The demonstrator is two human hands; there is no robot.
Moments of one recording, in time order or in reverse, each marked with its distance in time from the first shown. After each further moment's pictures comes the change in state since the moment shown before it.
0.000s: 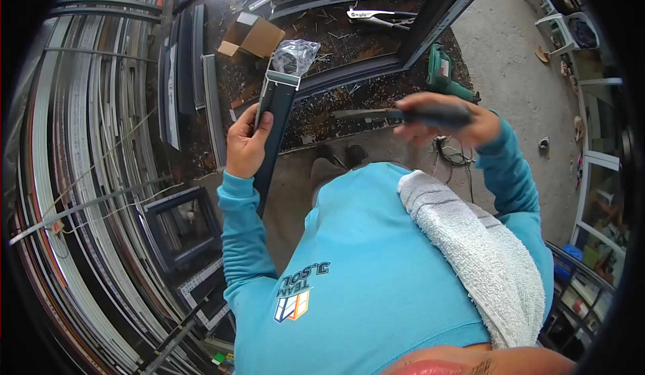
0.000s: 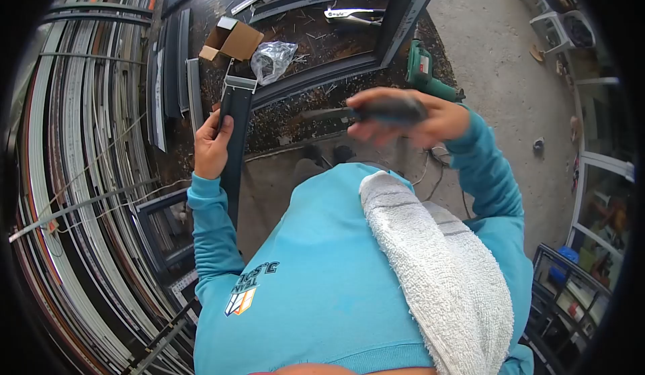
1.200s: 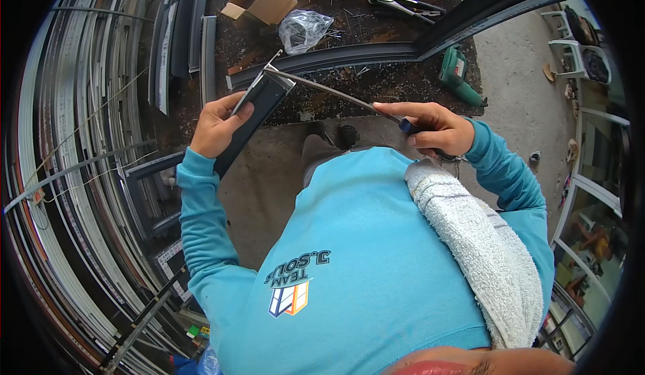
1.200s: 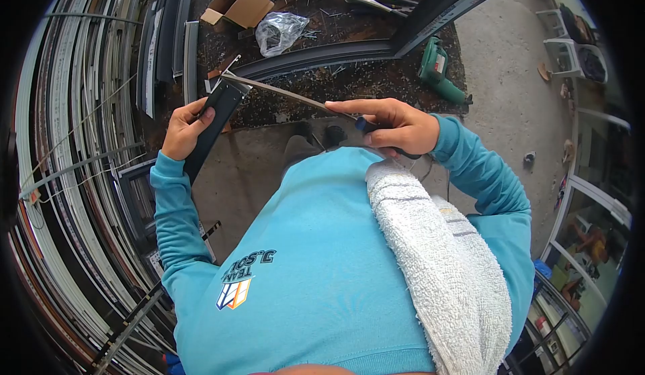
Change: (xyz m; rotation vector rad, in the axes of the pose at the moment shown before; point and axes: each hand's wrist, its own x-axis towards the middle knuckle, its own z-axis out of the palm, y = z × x) left_hand -0.003 -0.018 -0.067 0.024 -0.210 -0.224; right_hand 0.040 0.040 -0.002 -0.218 -0.134 0.164
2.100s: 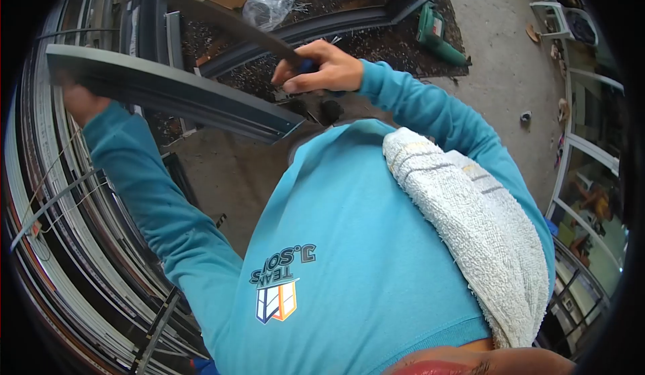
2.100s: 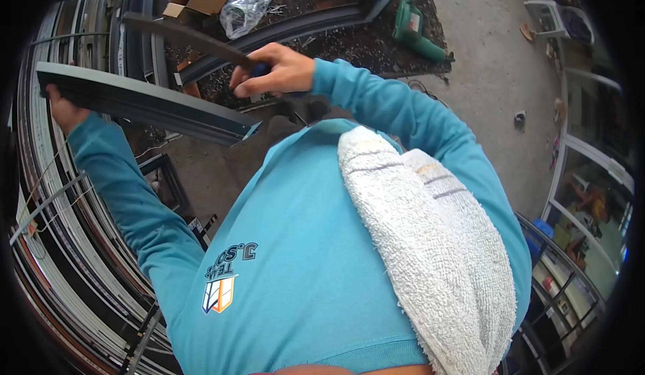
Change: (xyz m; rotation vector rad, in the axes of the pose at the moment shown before) left_hand 0.061 0.066 -0.151 -0.431 0.814 0.337; right_hand 0.119 0.036 0.017 -0.110 0.231 -0.092
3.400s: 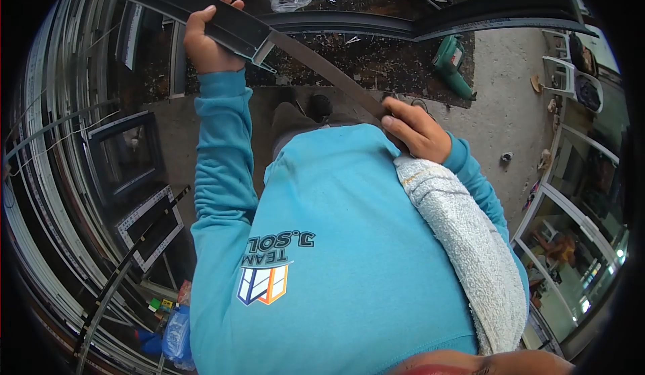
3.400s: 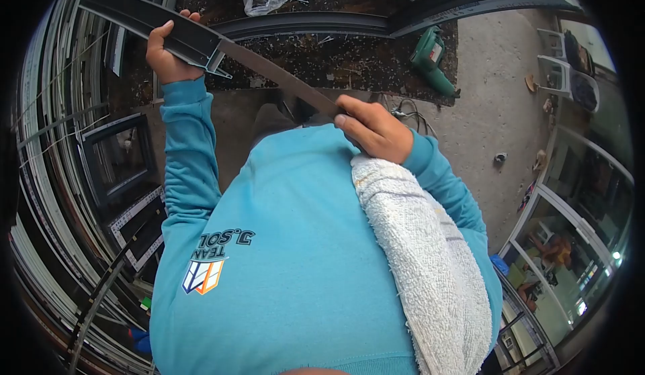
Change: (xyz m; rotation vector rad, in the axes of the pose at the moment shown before) left_hand -0.161 -0.117 0.108 -0.565 0.124 -0.371; right_hand -0.119 -0.034 -0.009 -0.170 0.037 0.363
